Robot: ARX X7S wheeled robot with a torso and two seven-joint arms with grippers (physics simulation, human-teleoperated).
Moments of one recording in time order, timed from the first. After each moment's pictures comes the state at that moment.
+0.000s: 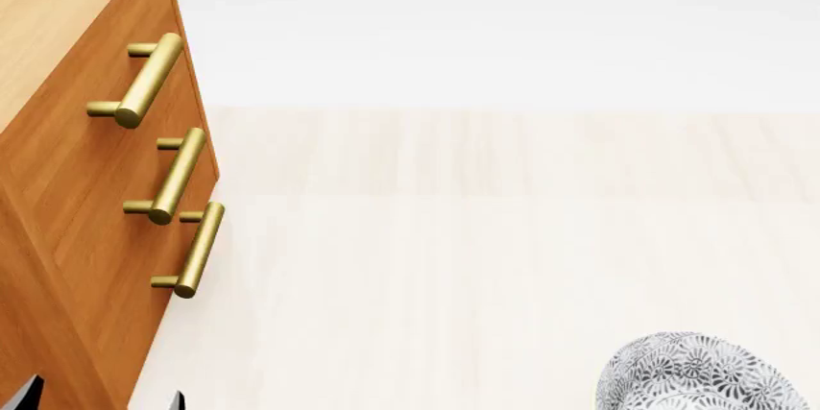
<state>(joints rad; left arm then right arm) 0.18 -0.37 0.36 0.49 -0.18 0.03 -0.40 -0.07 0.31 0.05 -0.05 1.24 -0.08 0.55</state>
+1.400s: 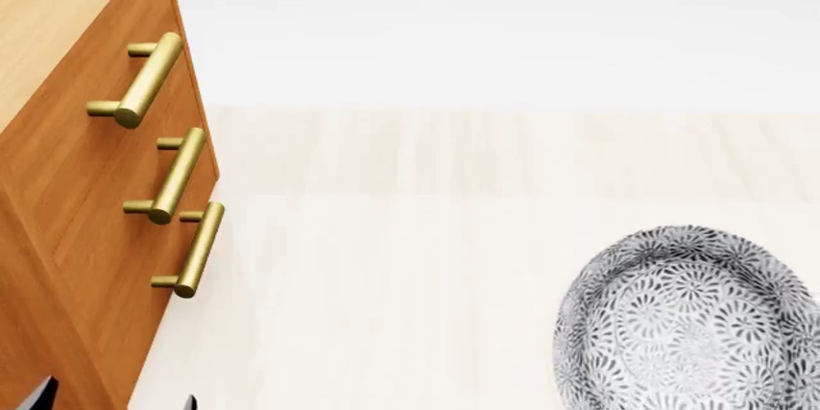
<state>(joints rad) 0.17 -0.38 0.39 0.48 -0.18 0.02 -0.41 -0.11 0.36 -0.03 -0.27 0.96 -0.15 0.57</state>
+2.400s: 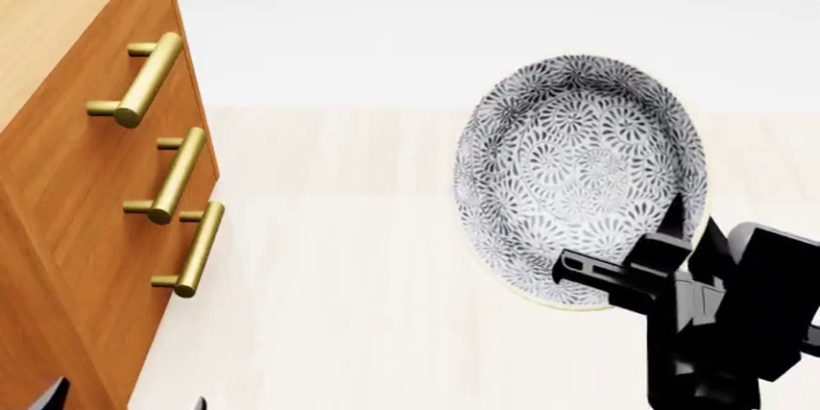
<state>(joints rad) 0.15 -0.38 0.41 0.46 -0.18 0.00 -0.42 0.45 0.51 -0.24 -0.13 0.80 0.25 0.53</state>
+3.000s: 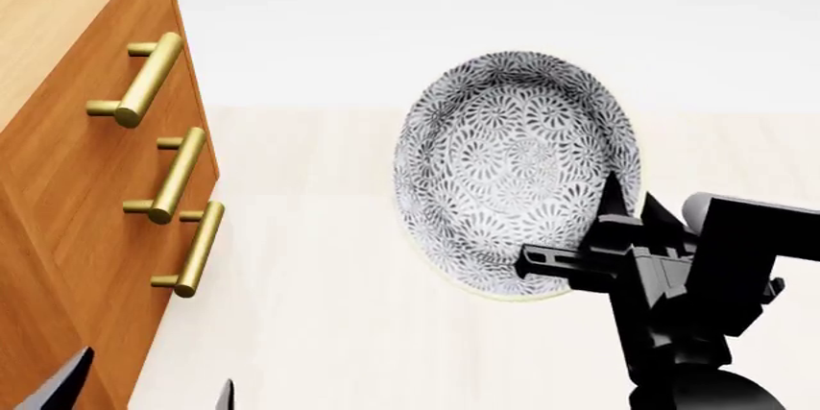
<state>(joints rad) 0.08 -0.40 0.46 0.57 -0.17 -0.13 -0.40 0.55 0.50 -0.30 0.03 0.84 0.22 0.26</state>
